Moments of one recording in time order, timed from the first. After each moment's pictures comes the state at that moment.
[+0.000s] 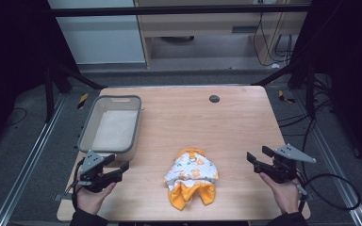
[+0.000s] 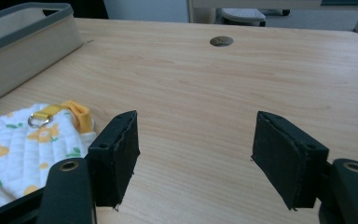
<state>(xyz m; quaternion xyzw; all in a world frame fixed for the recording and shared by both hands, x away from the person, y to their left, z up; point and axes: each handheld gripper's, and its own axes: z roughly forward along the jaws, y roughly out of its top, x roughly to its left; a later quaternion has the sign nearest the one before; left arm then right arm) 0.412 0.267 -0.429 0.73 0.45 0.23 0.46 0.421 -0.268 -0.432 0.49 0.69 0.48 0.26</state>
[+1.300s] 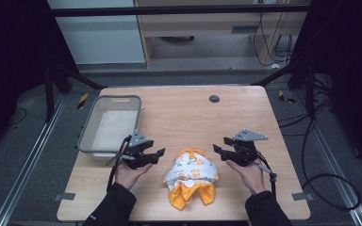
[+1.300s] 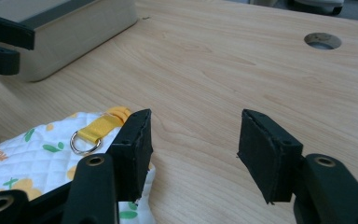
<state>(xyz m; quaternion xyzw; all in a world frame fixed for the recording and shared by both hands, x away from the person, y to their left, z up) 0.486 0.167 -0.437 0.80 0.39 0.17 0.43 0.482 -0.183 -0.439 0.42 0.76 0.47 0.19</state>
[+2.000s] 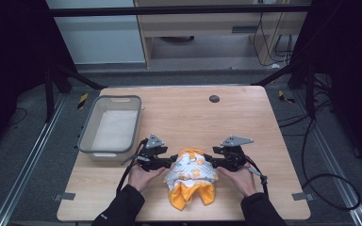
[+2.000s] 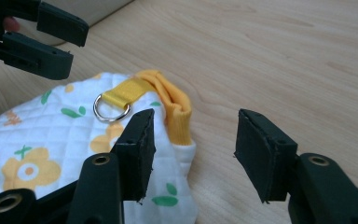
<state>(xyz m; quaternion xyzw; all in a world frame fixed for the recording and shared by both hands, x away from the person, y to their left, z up) 0.489 0.131 -0.460 0.82 0.37 0.12 0.42 0.482 -0.158 -0.467 0.40 0.79 0.45 0.13</state>
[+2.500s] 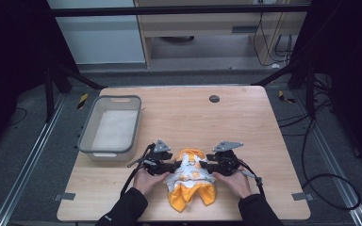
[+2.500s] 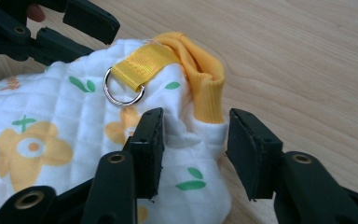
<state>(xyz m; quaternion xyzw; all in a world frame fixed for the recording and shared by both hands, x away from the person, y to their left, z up) 0.489 0.119 -0.481 0.84 0.36 0.10 0.39 0.480 -0.142 -0.485 0.38 0.82 0.42 0.11</state>
